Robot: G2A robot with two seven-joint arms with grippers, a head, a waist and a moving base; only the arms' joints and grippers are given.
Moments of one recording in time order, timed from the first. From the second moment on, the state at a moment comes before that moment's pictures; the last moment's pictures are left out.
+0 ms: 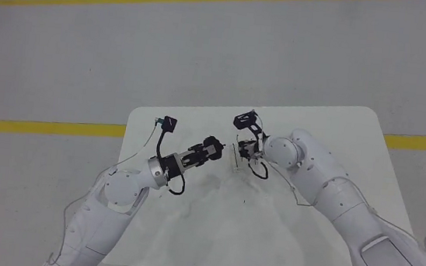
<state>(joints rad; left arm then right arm) 1.45 -1.07 -1.24 -1.74 -0.06 -0.34 -0.62 -0.87 -1.36 0.81 -1.08 -0.72 -0.14 0.84</state>
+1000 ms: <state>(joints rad) 1.45 -1.07 -1.24 -1.74 -0.06 -0.34 -0.62 -1.23 -1.23 1.16 -1.58 -0.50 -0.34 0.70</state>
